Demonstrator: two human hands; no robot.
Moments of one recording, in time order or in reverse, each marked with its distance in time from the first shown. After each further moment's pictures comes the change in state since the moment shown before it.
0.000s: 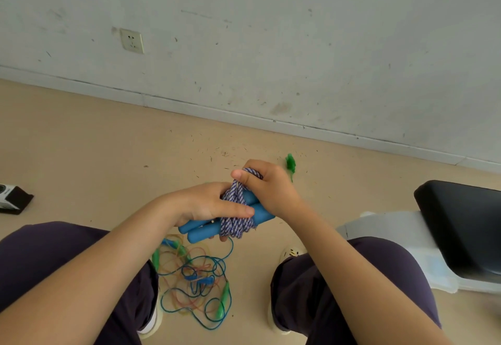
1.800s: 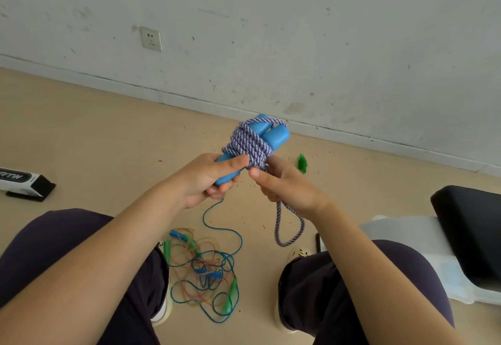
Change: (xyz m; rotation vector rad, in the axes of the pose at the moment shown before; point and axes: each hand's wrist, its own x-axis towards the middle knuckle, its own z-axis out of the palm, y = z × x) left_hand -0.015 0.012 -0.014 -0.412 0.363 0.144; right_hand -0.003 -0.003 -0.015 0.358 -0.303 0.123
